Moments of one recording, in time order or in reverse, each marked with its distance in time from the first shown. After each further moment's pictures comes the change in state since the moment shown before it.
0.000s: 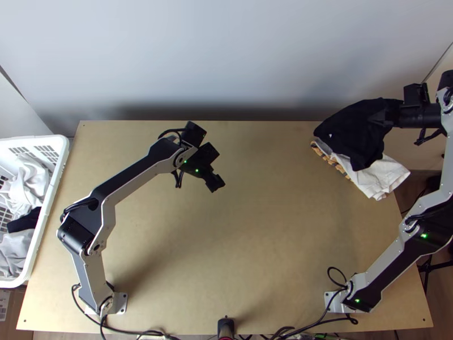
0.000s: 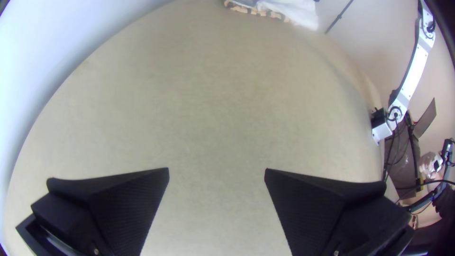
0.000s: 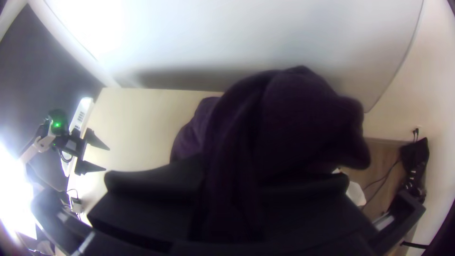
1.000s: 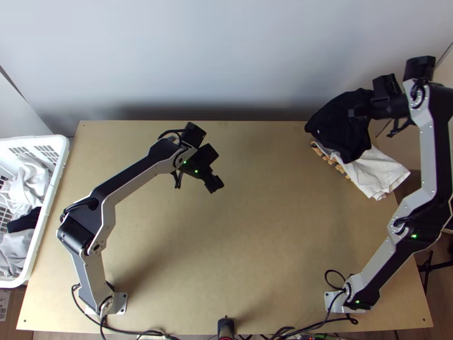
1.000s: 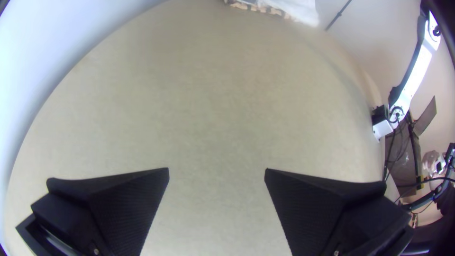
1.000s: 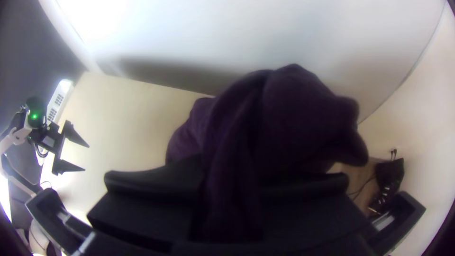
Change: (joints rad) left arm 0.003 0.000 -0.010 -0.006 -0.002 0.011; right arm 0.191 -0.015 -0.011 0.111 0.238 0.053
